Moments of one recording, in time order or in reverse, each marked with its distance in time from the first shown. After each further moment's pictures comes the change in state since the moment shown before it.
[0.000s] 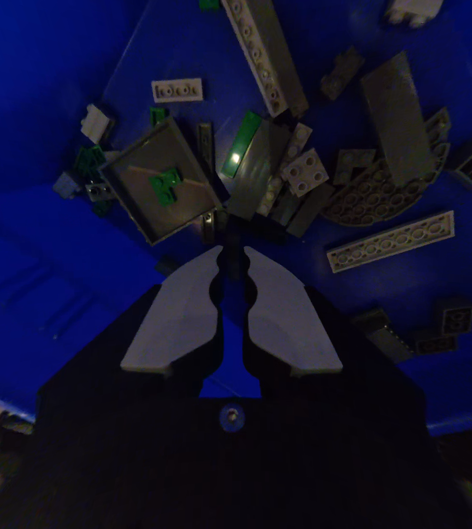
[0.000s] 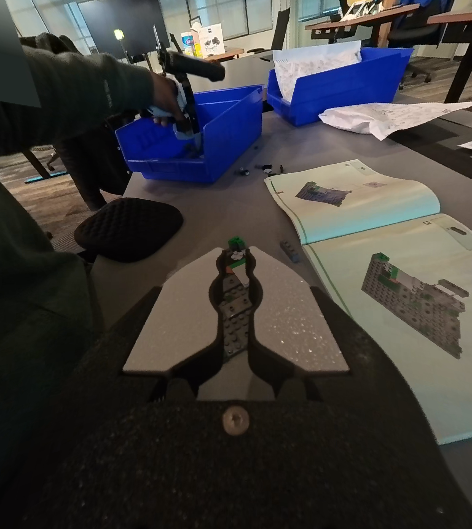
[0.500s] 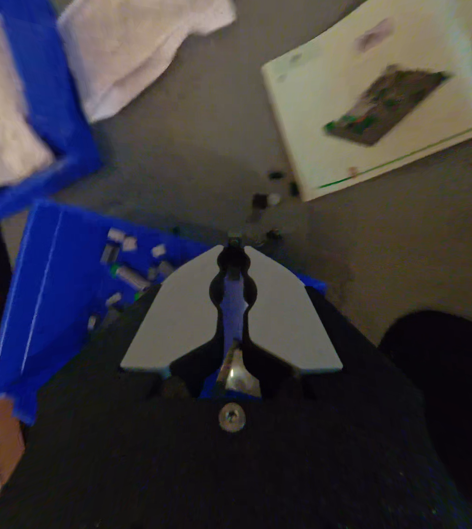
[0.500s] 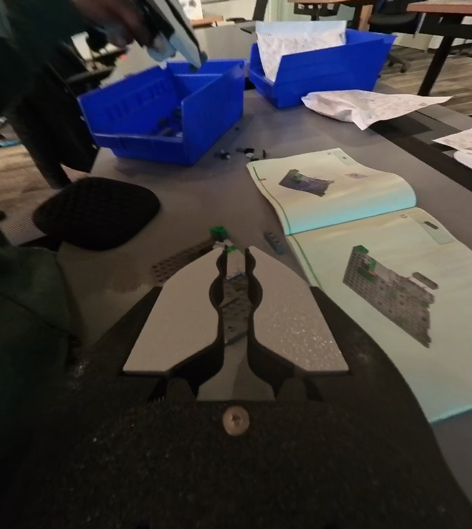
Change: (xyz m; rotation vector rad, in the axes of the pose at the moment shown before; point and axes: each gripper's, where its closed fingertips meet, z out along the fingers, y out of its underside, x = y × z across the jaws) left arm 0.159 -0.046 -0.146 0.616 0.073 0.504; right arm 0.010 0.009 0.007 -0.075 0.093 -0.069
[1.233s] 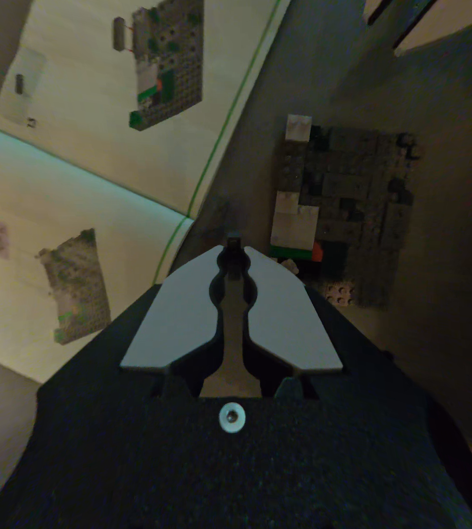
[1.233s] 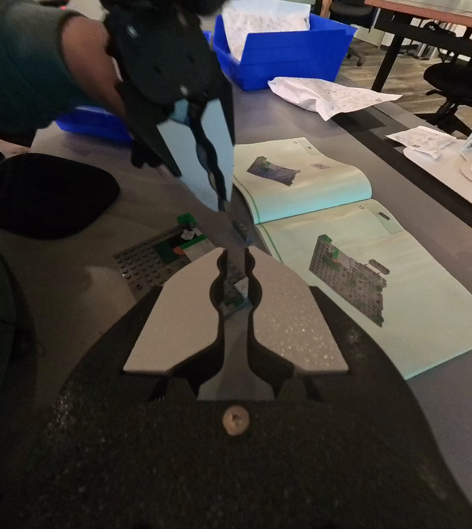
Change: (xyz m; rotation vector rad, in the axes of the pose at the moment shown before) left arm 0.255 -0.043 0.082 0.014 0.529 0.637; right arm 0.016 0.006 -0.001 -0.057 0.126 -0.068
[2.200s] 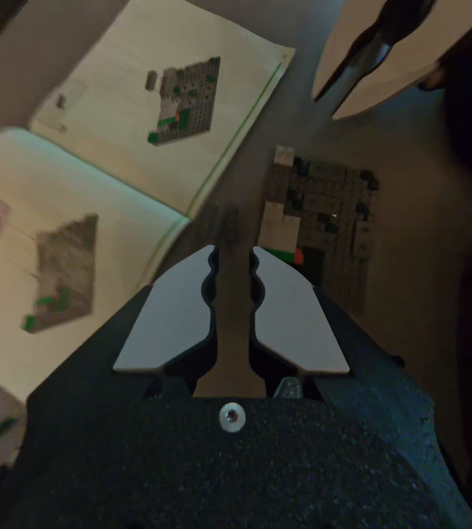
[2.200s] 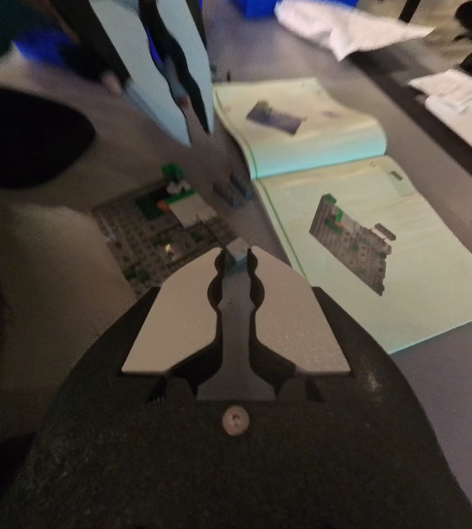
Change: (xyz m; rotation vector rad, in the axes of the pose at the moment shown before) left arm 0.006 0.002 -0.020 0.249 0.026 -0.120; right arm 0.006 0.036 0.003 -0.172 -0.004 -0.046
